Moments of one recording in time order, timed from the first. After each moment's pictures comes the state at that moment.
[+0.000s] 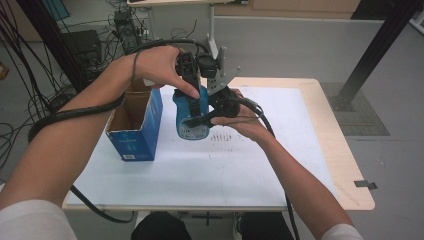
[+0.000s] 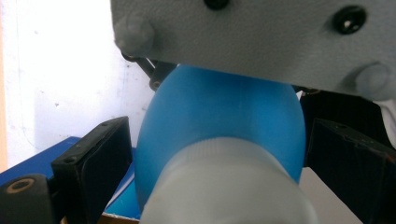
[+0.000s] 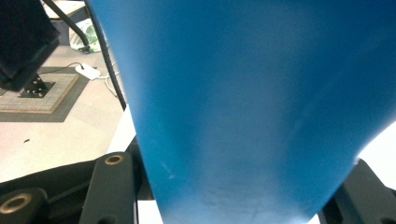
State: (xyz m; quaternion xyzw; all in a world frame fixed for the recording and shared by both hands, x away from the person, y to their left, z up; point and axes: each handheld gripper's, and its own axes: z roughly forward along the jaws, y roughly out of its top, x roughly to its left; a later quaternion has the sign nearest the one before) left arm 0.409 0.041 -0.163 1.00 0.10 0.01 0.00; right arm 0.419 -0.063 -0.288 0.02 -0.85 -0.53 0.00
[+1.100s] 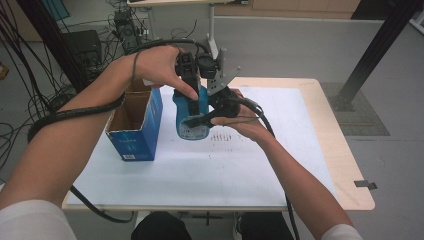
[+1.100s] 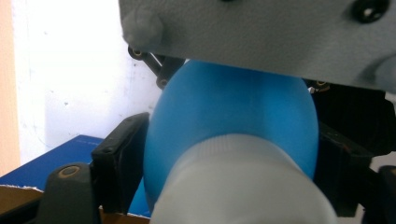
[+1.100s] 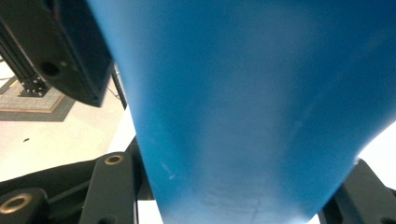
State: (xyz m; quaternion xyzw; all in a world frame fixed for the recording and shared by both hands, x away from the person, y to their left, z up) left arm 0.407 0.041 -0.164 1.00 0.09 0.02 0.00; right arm 0.418 -0.063 -0.287 0.02 -0.85 -0.53 0.00
